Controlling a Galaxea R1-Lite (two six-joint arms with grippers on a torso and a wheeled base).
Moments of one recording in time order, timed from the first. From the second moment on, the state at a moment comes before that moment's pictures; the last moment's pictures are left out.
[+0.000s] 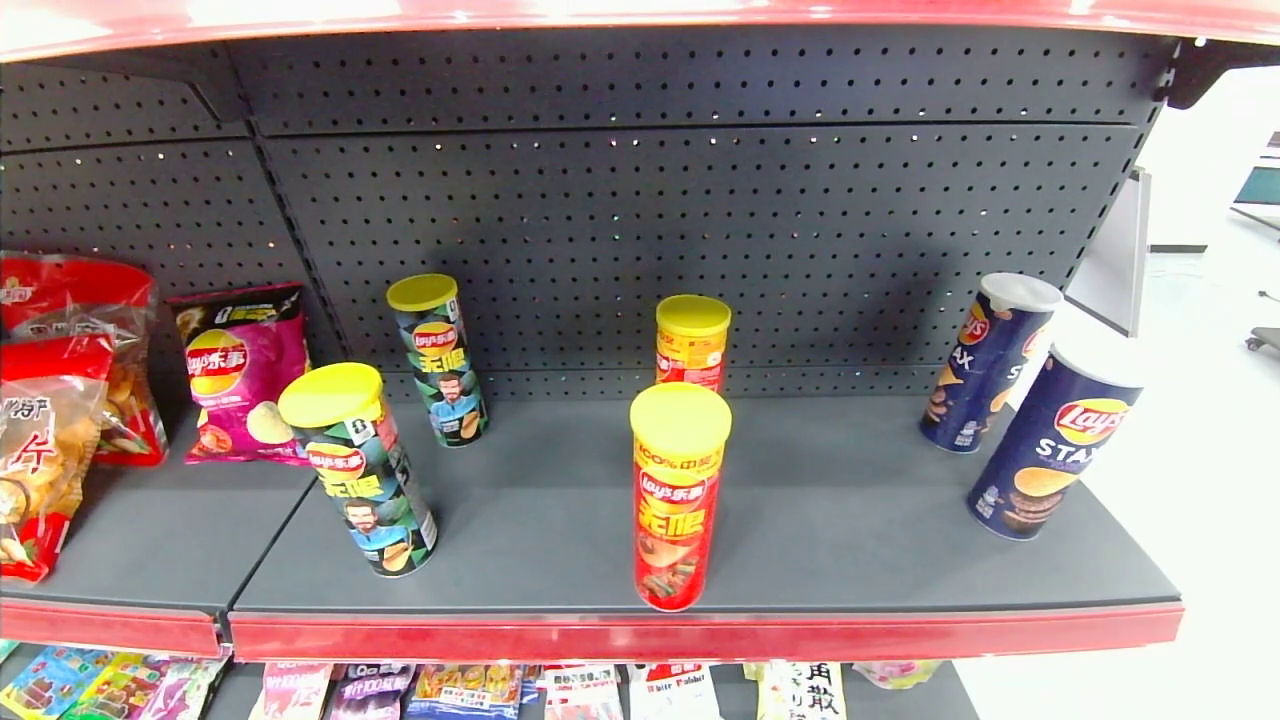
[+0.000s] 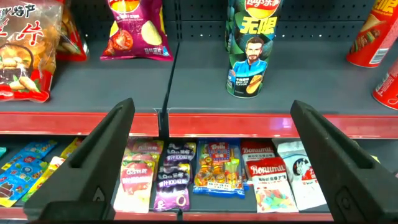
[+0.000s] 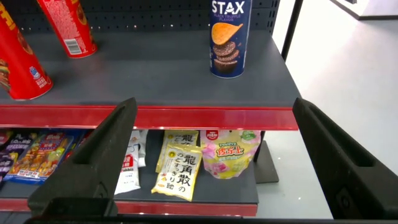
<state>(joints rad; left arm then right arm) 0.01 0.00 0.00 0.00 0.01 0.00 0.00 0.00 0.00 0.00 0.02 0.01</state>
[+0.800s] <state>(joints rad) 0.01 0.00 0.00 0.00 0.00 0.01 0.00 0.00 0.00 0.00 0.02 0.01</state>
